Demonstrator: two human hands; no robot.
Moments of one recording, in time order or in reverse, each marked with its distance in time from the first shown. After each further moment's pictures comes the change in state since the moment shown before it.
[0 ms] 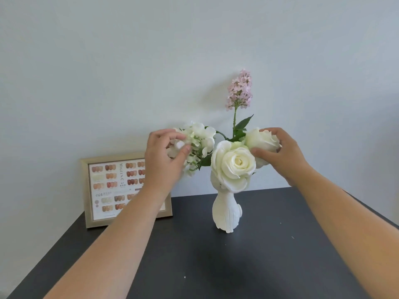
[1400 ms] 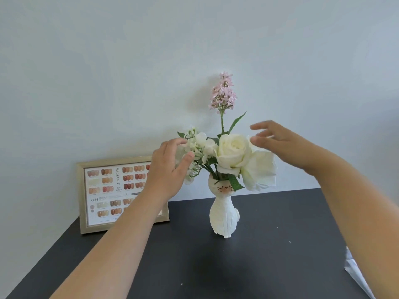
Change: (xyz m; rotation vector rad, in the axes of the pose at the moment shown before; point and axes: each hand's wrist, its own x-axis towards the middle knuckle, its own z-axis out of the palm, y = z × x) left_hand 0.002 -0.012 0.006 0.200 -0.303 -0.052; right_hand 0.003 -0.066 -0.019 -0.320 -0.332 0.064
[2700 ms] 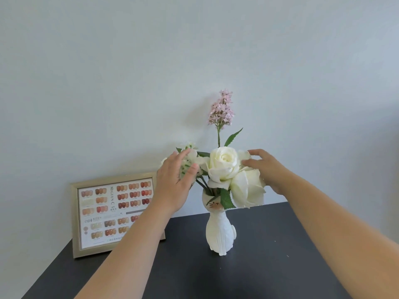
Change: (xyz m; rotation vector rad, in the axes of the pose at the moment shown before) left_hand 0.009 0.025 0.016 -0.084 -0.088 -0.069; right_hand 0.034 0.049 0.024 0.384 0.166 0.331
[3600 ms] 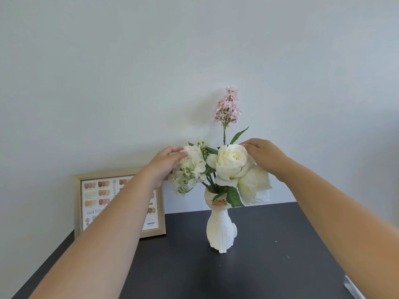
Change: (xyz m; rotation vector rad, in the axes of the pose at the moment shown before) left_hand 0.059 -0.035 -0.022 -0.504 -0.179 -0.541; right_hand 0.007 -0.031 0.010 -0.328 0.020 -0.258
